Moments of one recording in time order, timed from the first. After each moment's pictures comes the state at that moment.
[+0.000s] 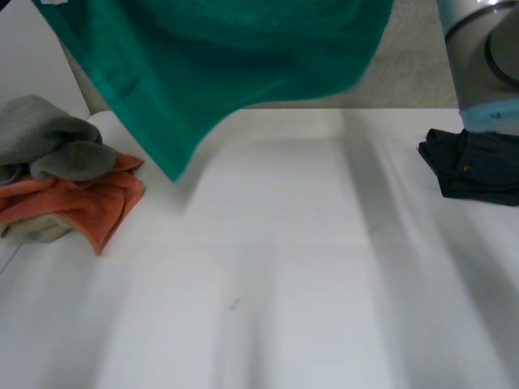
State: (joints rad) left arm 4.49 -2.02 -0.54 3.06 -1.50 3.29; right arm 1.93 -1.03 0.75 -0.35 1.45 2.95; left_hand 1.16 1.20 1.19 1.20 0.99; right_hand 1.15 1.18 1.18 1.19 1.00
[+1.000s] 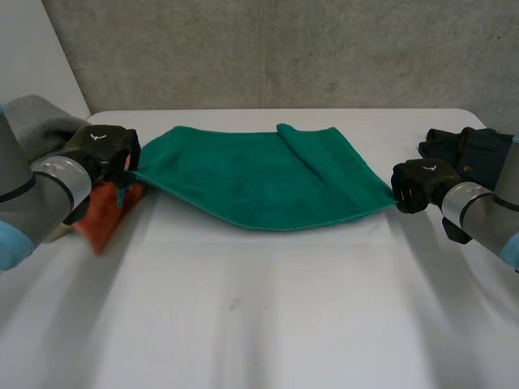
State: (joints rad) left arm 4.53 -1.98 -1.38 3.13 -1.38 3.40; right arm 1.68 -0.87 1.22 0.03 1.23 2.86; left_hand 1.16 1.20 1.19 1.20 0.99; right_hand 1.14 1.18 1.18 1.19 1.00
